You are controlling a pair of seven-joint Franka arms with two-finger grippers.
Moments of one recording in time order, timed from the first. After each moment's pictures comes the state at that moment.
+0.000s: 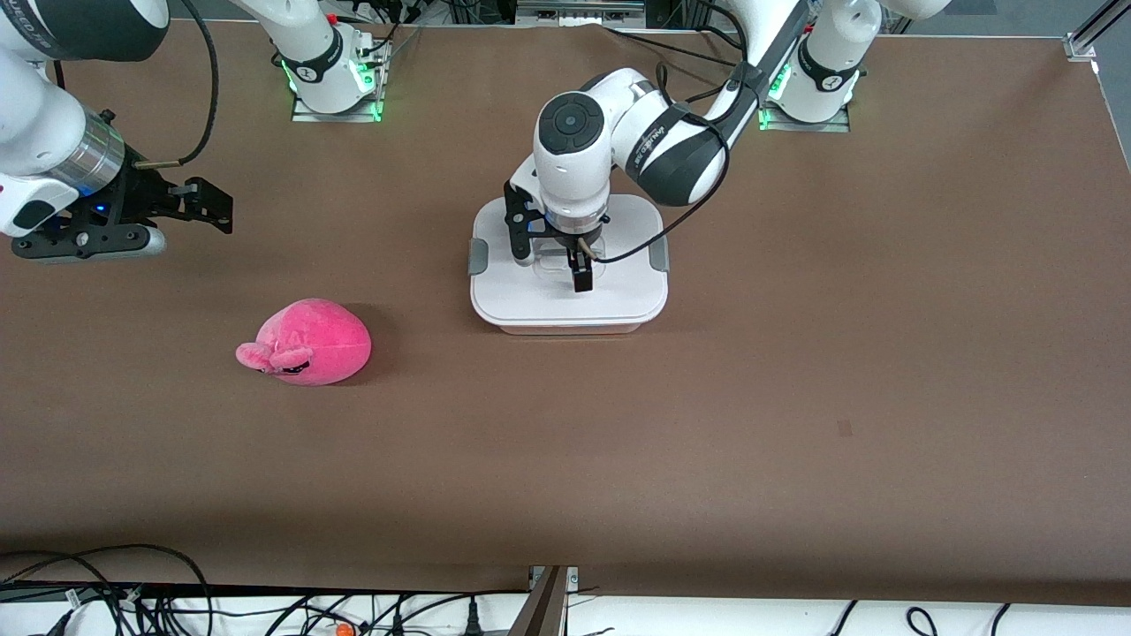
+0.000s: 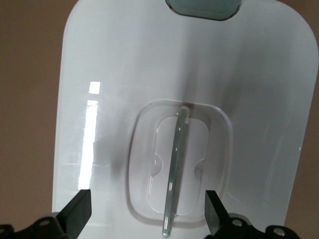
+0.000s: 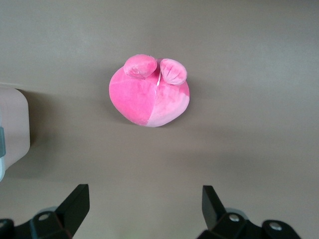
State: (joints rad) left arm -0.78 0.56 -0.02 -1.46 0.01 1.99 0.60; right arm 0.21 0.03 -0.09 -1.67 -0.04 1.64 0.01
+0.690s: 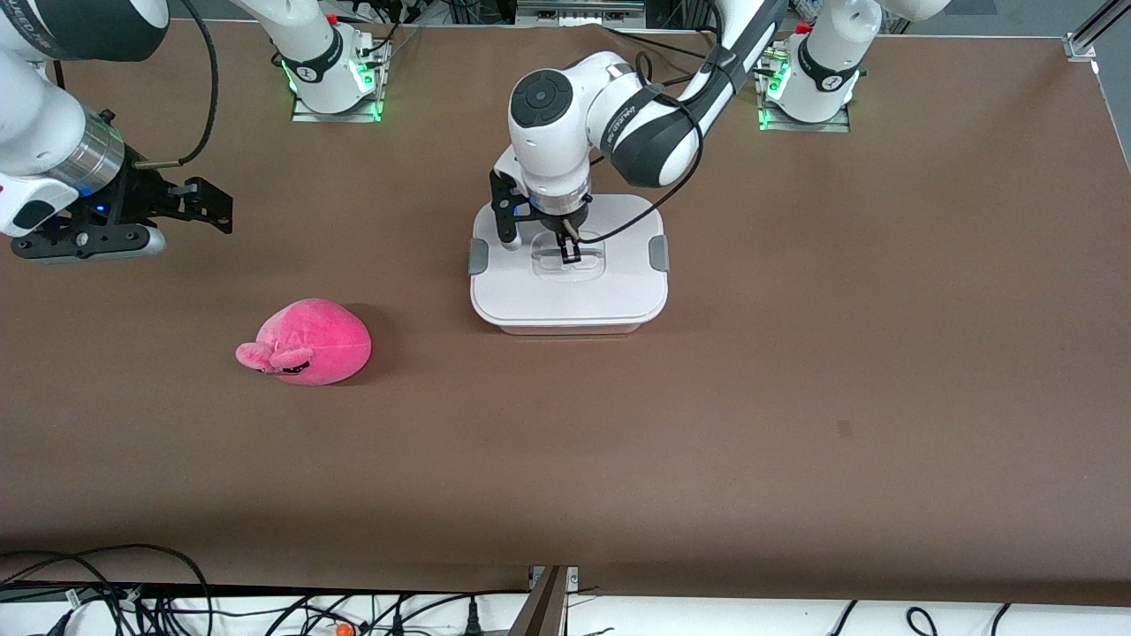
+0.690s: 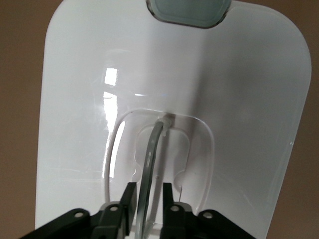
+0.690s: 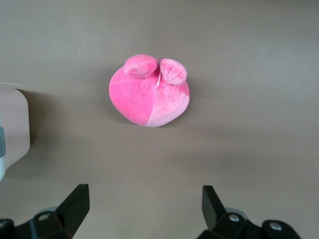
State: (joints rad) left arm -0.84 0.56 -0.02 -1.47 0.07 1.98 0.48; right arm 0.21 0.03 -0.09 -1.67 -0.04 1.64 0.01
